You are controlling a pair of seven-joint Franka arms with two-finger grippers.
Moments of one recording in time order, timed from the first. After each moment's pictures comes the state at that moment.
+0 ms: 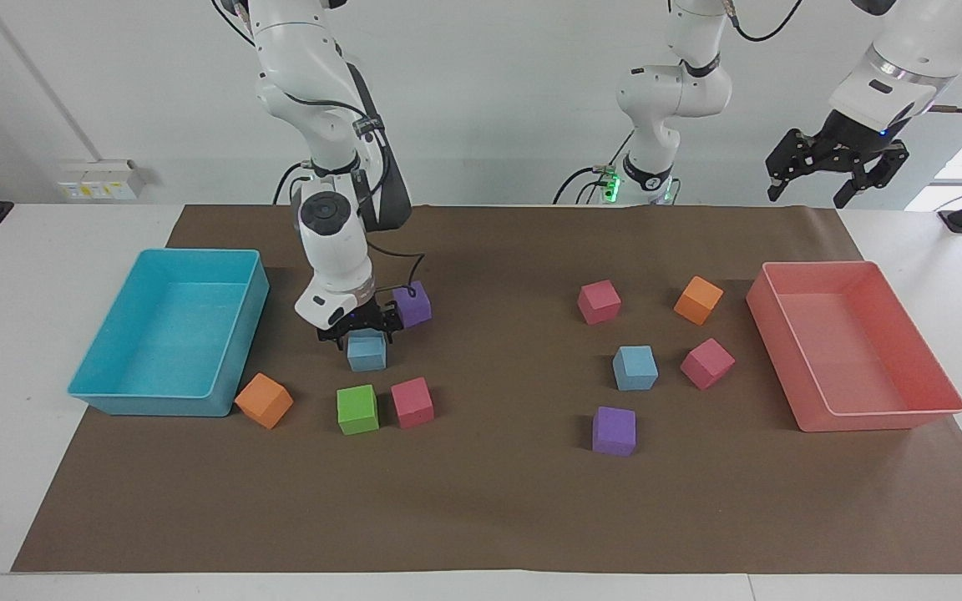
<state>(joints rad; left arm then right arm) -0.09 -0.03 0.04 -1.47 -0.03 1.44 0.14 0.32 0.22 -0.07 -2.11 0.00 2.36 0.10</state>
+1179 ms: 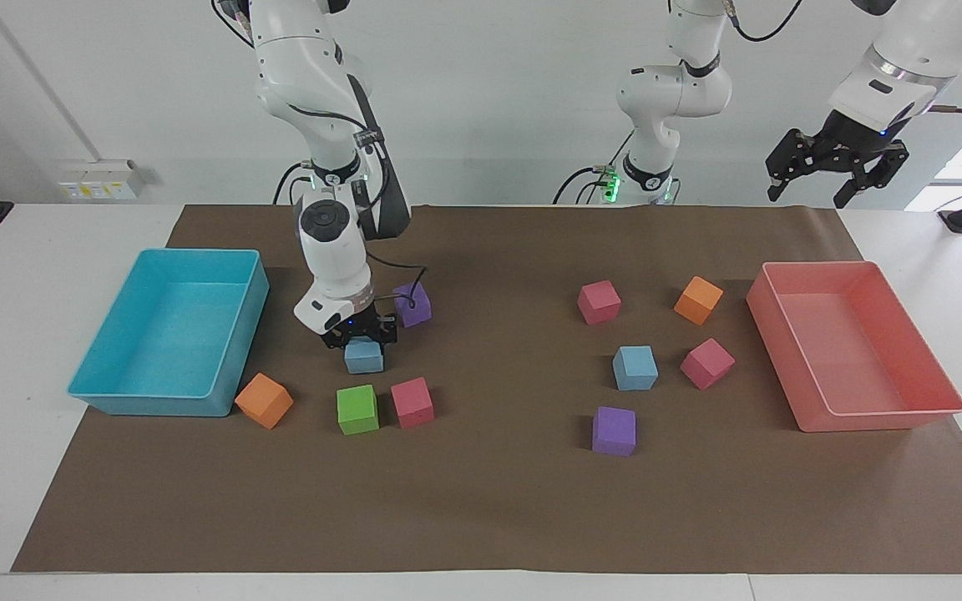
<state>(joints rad) -0.09 -0.03 0.04 -1.47 -0.03 1.44 0.14 0.31 0.24 -0.06 -2.11 0.00 2.43 0.16</state>
